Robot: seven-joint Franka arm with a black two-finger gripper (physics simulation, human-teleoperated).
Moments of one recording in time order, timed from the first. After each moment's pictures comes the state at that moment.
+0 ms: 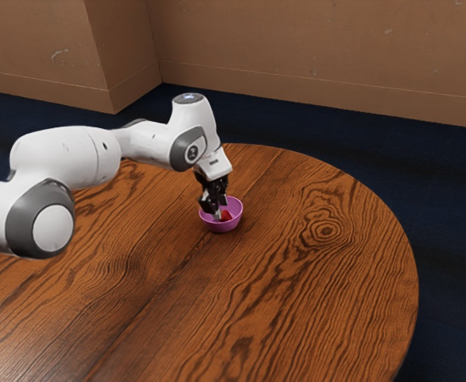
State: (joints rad) arm 0.10 0.92 -0.17 -1.11 0.11 2.12 1.32
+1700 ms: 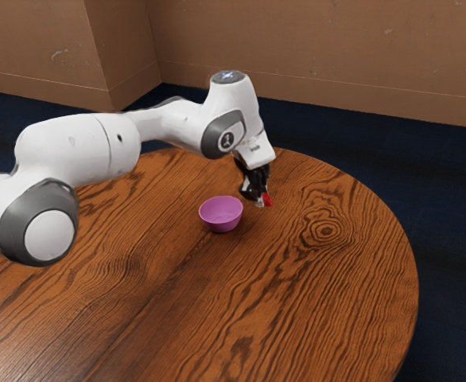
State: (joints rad) arm -0.08 0.80 -0.18 -1.13 0.12 2.11 1.25
